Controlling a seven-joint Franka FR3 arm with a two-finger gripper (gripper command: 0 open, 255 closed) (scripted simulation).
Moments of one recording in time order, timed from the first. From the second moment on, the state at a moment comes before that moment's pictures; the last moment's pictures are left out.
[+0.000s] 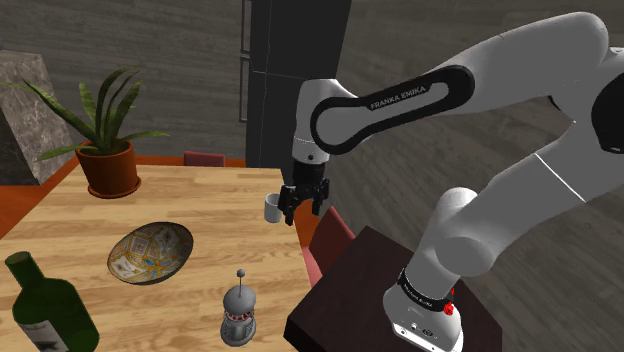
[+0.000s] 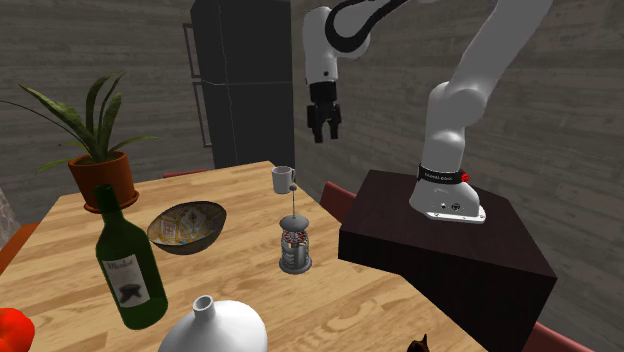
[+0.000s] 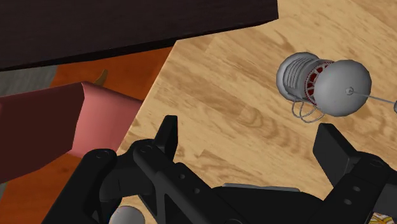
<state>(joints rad) 0.15 -0.46 0.16 -2.64 0.27 2.06 0.34</state>
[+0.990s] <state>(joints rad) 0.27 0.12 0.30 -2.48 0.41 2.55 0.43</state>
